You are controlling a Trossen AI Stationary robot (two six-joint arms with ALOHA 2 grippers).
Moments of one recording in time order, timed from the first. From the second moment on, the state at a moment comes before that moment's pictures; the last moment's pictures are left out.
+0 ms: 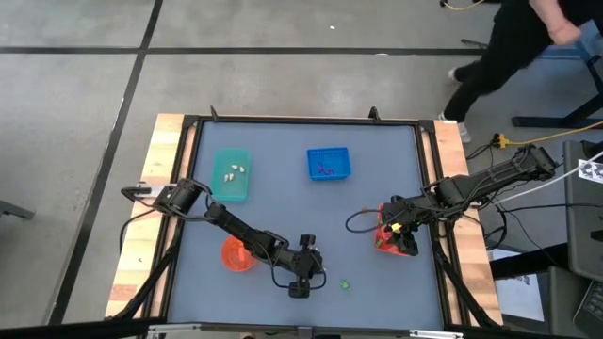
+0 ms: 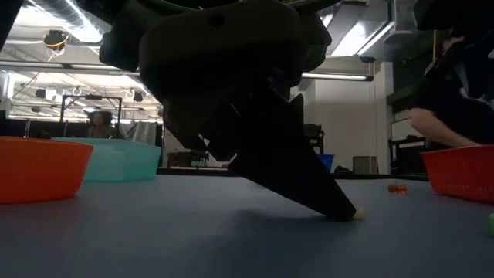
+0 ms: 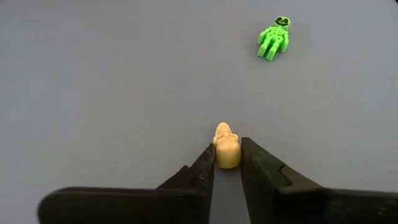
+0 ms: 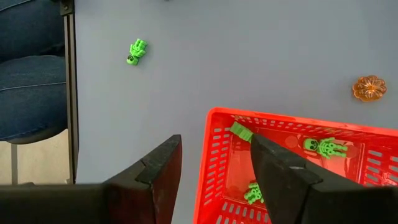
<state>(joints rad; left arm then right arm) -0.40 2.17 1.26 0.17 -0.22 -0.23 0.37 0.99 0.77 -0.81 -0.16 0.53</state>
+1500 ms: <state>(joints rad) -0.09 1.46 1.26 -0.87 -0.32 -0.22 0.37 0.99 0.77 -0.81 -0.16 0.53</state>
